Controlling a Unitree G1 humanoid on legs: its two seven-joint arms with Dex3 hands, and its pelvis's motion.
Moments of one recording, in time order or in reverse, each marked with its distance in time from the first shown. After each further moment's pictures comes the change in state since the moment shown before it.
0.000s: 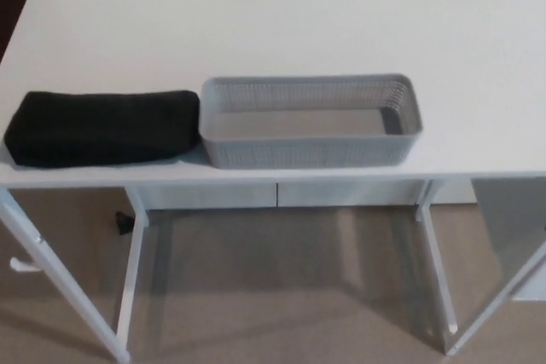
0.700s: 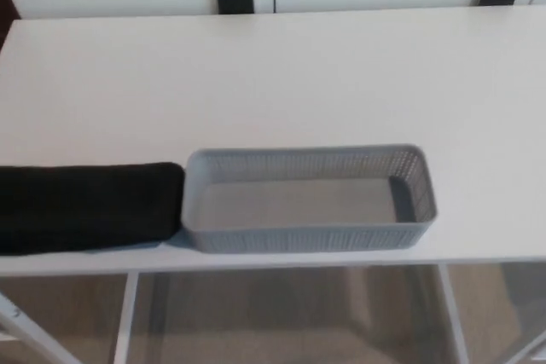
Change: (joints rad) left_arm -0.026 0.014 -0.034 0.000 0.026 -0.012 0.014; right_arm -0.007 -0.016 0.024 -0.028 -0.014 0.006 -0.017
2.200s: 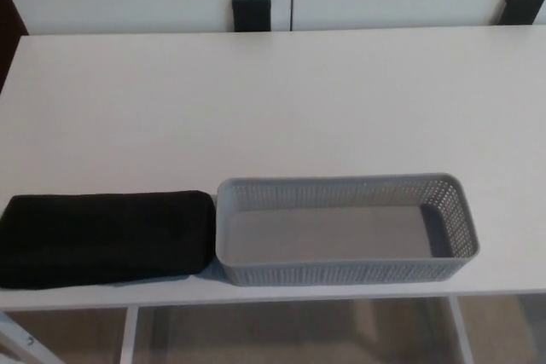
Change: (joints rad) left_arm 0.508 0.064 -0.148 -0.893 -0.004 -0.009 -0.142; right_arm -0.011 -0.001 0.012 0.017 -0.001 0.016 -0.006
